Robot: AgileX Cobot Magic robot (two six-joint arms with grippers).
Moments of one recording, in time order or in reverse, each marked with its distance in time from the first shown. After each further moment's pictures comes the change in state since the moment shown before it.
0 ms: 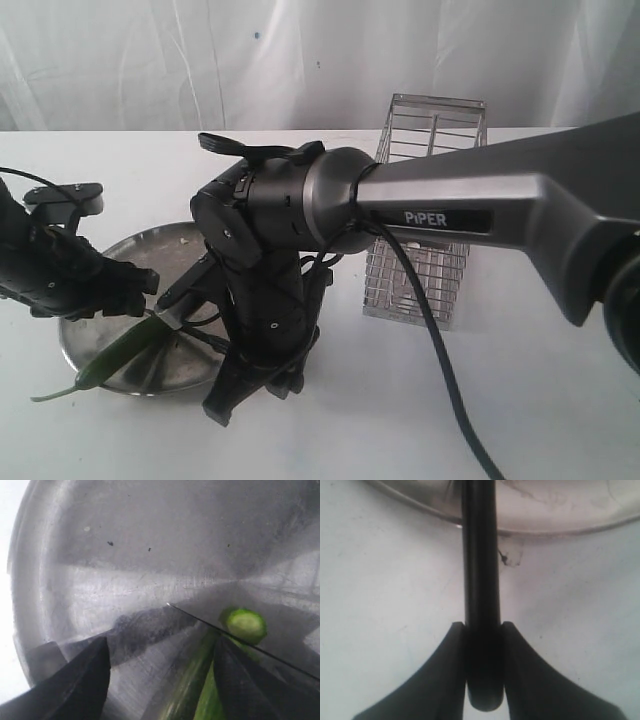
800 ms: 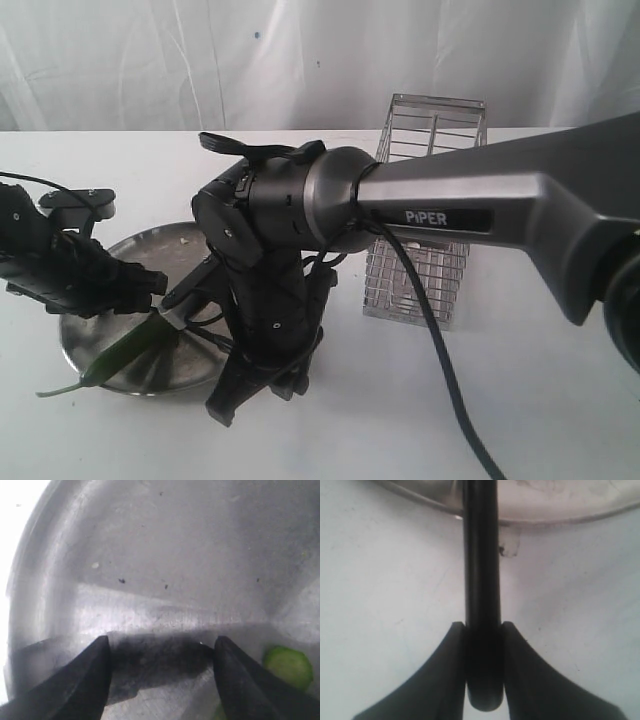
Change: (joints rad) left arm 0.000 0.115 -0.024 0.004 -0.106 0.014; right arm 0.000 0.000 0.000 -0.002 0.021 0.003
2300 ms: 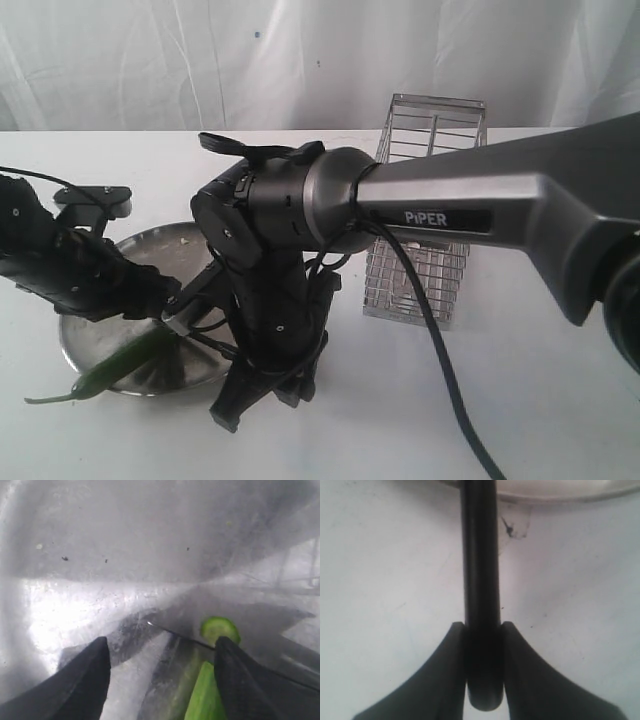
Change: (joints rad) left arm -0.067 -0.108 0.014 0.026 0.079 -0.005; right arm 0.000 0.000 0.000 0.007 0.035 -0.004
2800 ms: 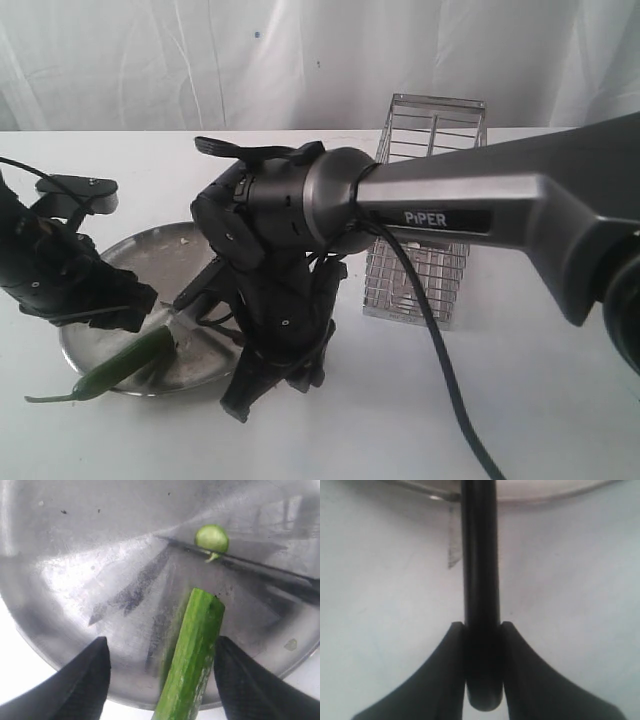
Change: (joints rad) left arm 0.000 -0.136 0.000 0.087 0.231 0.000; right arm 0.000 0.000 0.000 -0.087 0.000 0.053
